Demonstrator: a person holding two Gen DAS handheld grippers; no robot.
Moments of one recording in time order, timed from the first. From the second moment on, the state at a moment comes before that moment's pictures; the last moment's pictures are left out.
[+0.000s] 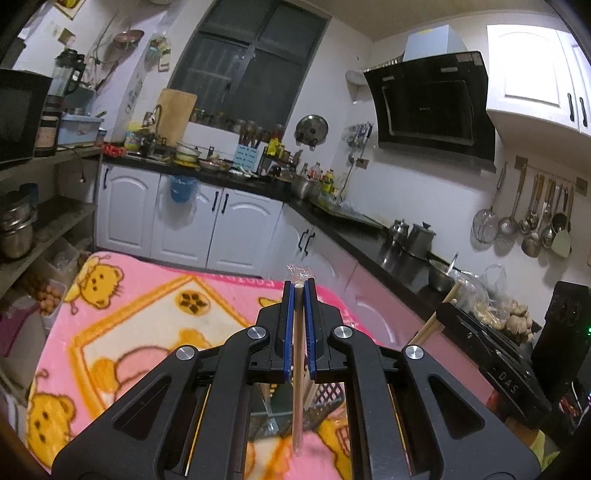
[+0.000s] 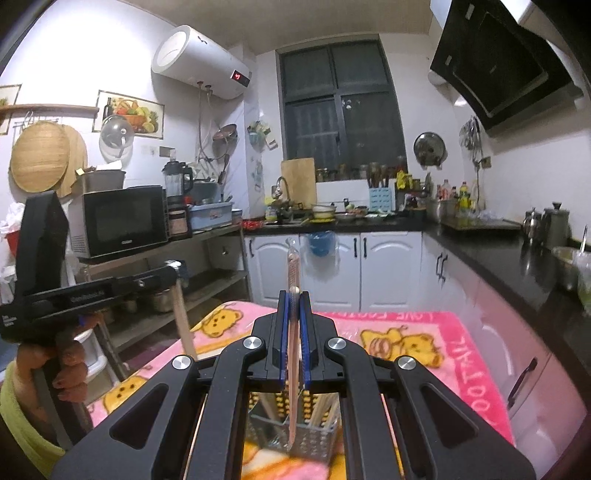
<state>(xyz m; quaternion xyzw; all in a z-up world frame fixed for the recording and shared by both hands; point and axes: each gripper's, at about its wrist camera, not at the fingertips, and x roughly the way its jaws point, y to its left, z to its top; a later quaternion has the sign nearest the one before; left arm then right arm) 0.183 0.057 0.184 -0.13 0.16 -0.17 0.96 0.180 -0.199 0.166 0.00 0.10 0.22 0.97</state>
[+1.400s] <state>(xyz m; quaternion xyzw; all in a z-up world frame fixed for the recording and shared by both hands) 0.227 0.092 0.150 -0.18 0.13 -0.08 0.97 0.240 -0.181 0.132 0.01 0.10 0.20 0.97</state>
